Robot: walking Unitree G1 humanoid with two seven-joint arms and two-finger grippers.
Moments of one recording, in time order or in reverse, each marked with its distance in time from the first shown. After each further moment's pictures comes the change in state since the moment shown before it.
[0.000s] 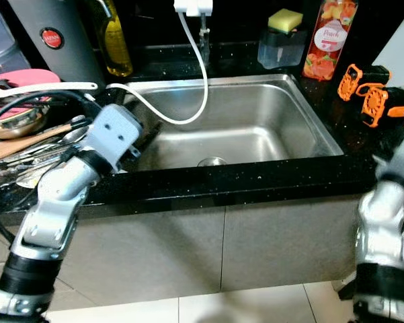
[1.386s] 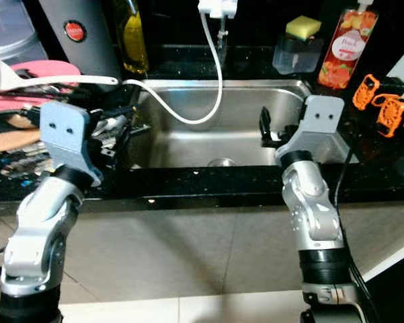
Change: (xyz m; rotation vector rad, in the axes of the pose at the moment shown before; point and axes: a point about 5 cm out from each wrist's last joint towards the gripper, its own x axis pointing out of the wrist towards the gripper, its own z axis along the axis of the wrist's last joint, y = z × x) left arm -0.033 0.003 0.006 -0.349 0.025 0.111; right arm -0.038 0.111 -0.007 0.332 0.285 0.467
